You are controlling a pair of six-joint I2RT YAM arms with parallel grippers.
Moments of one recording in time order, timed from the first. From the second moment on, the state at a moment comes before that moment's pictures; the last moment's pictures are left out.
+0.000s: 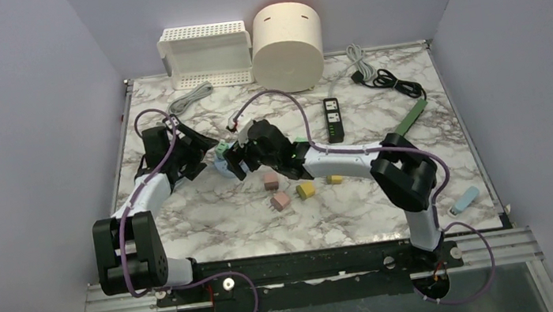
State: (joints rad) left arm 0.07 1.38 0.73 -0.05 0.39 -0.87; right arm 0.96 1.99 1.37 0.16 0.06 0.08
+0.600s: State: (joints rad) left arm 0.08 1.38 0.73 -0.05 0.40 -0.86; right arm 0.92 2.09 1.42 0.18 -0.06 0.09
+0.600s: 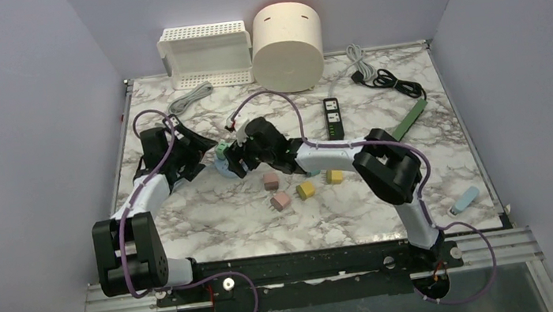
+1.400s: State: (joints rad) left arm 0.08 1.34 0.57 -0.07 0.44 -0.81; right arm 0.91 2.15 1.44 0.19 -0.07 0.07
